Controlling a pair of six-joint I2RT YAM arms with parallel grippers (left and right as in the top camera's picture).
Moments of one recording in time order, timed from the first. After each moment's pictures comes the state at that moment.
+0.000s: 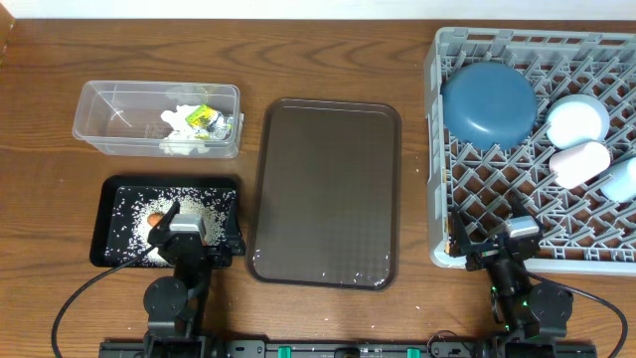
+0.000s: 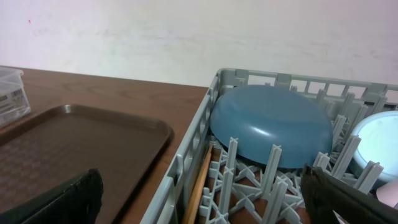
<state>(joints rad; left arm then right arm) -0.03 0.01 0.03 -0.13 0.03 -0.07 -0.04 0.01 0.01 -0.05 -0.25 -0.01</state>
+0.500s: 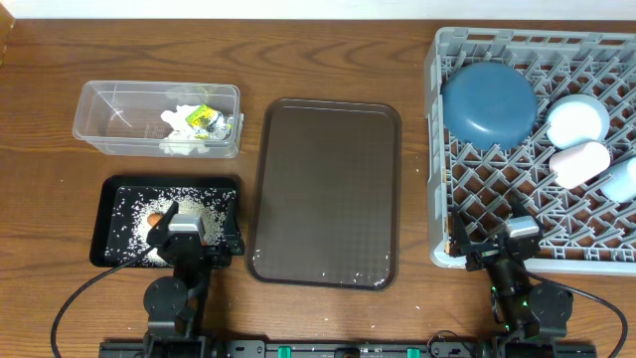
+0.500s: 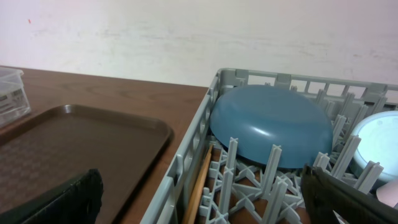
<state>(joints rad) -0.03 0.01 0.03 -0.13 0.02 -0.07 -0.04 0.01 0.01 -0.05 -0.25 -0.01</state>
